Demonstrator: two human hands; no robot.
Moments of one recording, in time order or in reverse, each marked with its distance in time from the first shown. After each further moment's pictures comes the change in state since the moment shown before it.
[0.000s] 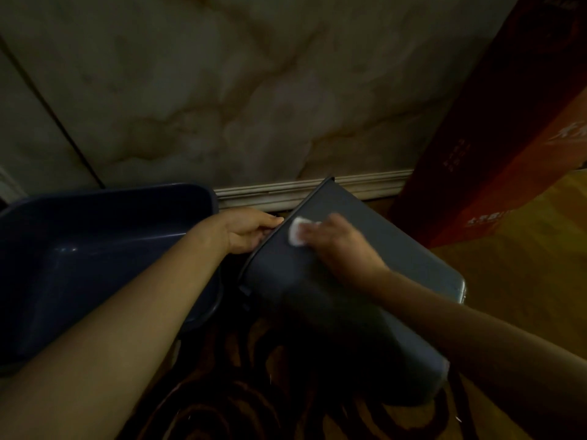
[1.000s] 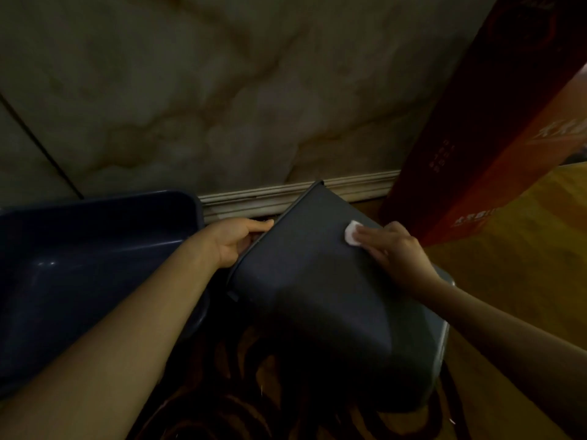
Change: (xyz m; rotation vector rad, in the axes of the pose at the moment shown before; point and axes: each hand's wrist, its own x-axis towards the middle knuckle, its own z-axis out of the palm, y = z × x) left_hand 0.010 -0.006 0.001 -0.076 0.059 -0.022; right_hand -0.059 0.069 -0.021 0.056 0.104 0.278
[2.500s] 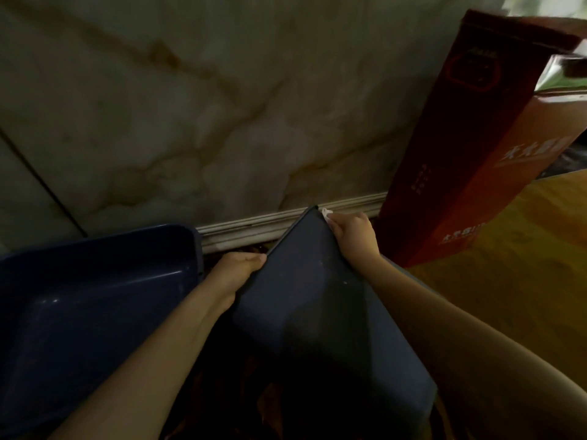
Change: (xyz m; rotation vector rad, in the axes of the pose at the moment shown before) left_hand -0.022 -0.019 0.018 0.294 0.281 0.328; right_hand 0.085 -0.008 0.029 0.129 0.168 0.372
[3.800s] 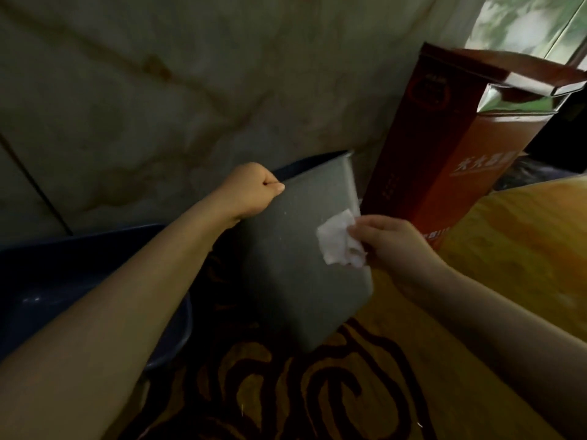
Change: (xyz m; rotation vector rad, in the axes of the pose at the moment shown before) left_hand -0.036 0.133 0.030 0.806 0.059 0.573; right_hand -0.099 -0.067 -0.153 0.657 -0.194 0.372
